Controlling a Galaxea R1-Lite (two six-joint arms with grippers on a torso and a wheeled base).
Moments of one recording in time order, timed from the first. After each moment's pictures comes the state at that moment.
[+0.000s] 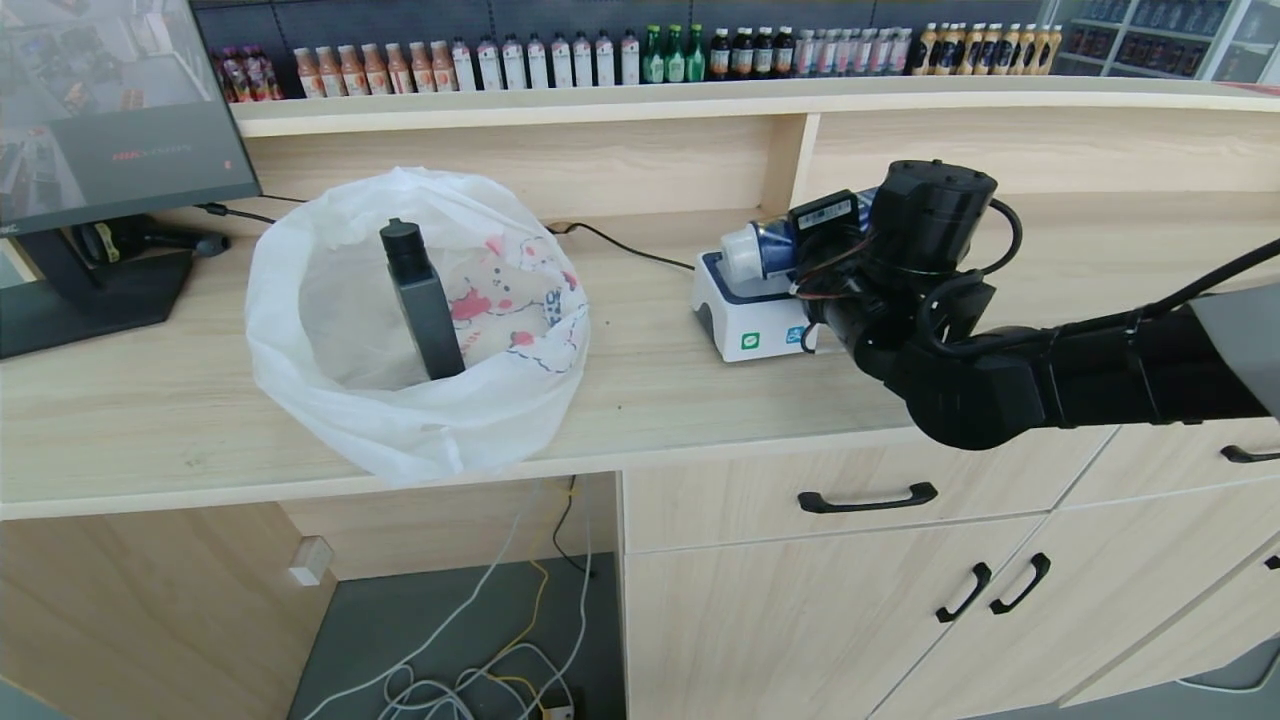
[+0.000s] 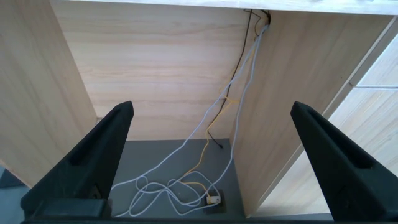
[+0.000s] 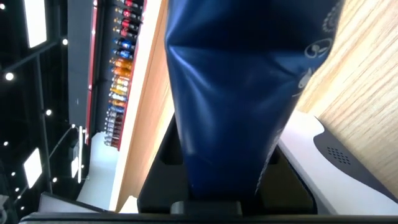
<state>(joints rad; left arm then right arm) 0.00 0.00 0.00 0.00 0.00 0.00 0.51 2.07 -1.45 -0.78 -0.46 1.13</state>
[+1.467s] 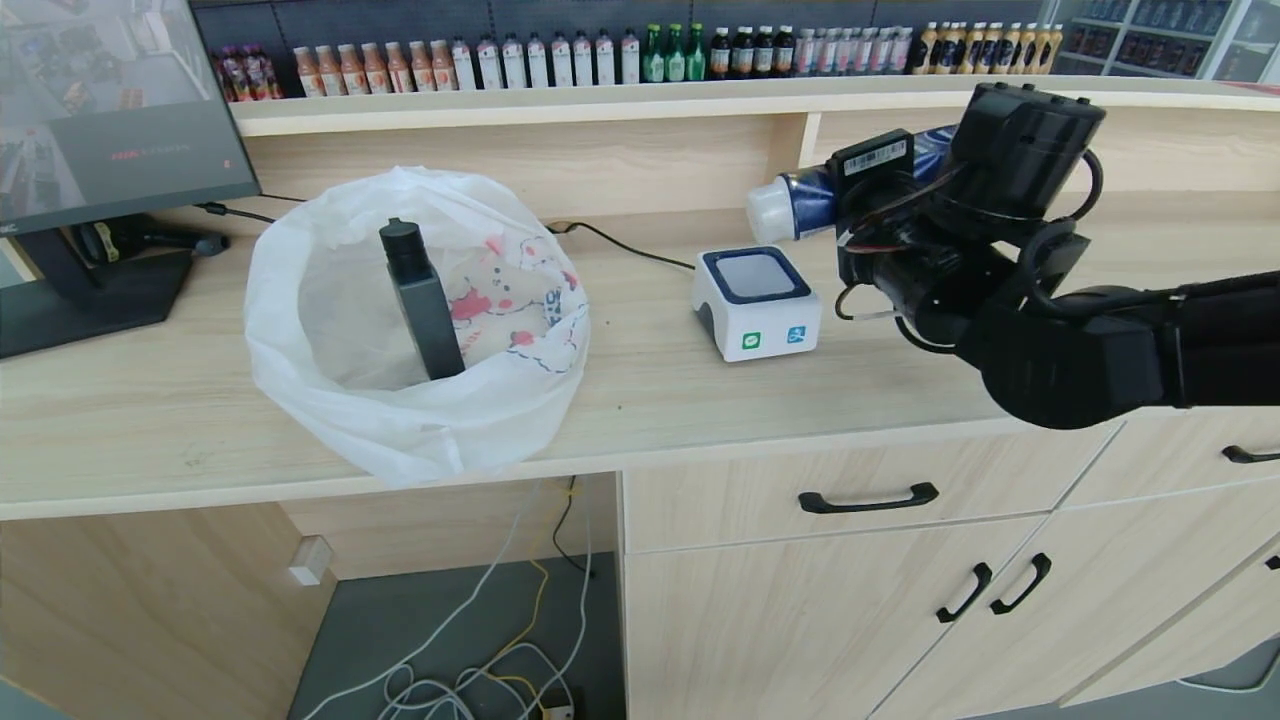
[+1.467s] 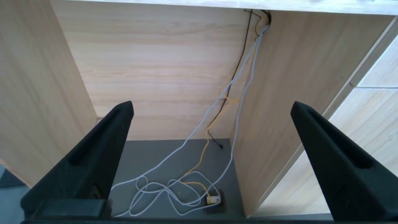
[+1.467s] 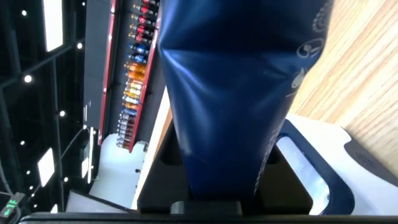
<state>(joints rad) 0.00 0.00 0.00 0.00 0.00 0.00 0.52 1.92 -1.42 -0.74 -0.46 1.11</state>
